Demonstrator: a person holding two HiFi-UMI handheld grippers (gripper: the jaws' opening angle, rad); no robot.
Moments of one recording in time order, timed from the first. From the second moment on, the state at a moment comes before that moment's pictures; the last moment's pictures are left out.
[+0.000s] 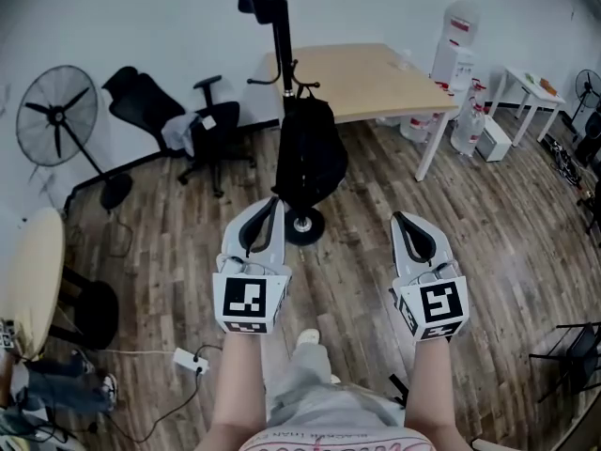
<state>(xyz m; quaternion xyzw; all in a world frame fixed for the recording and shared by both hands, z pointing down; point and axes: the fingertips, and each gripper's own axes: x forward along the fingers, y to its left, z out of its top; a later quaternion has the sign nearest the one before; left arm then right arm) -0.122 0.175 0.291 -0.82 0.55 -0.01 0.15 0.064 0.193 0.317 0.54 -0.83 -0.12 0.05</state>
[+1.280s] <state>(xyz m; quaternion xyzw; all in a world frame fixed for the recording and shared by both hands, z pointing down) -0.124 -0.125 0.315 -0.85 0.51 -0.03 0.12 0.047 -0.089 0.335 0.55 -0.83 -0.08 0.07</state>
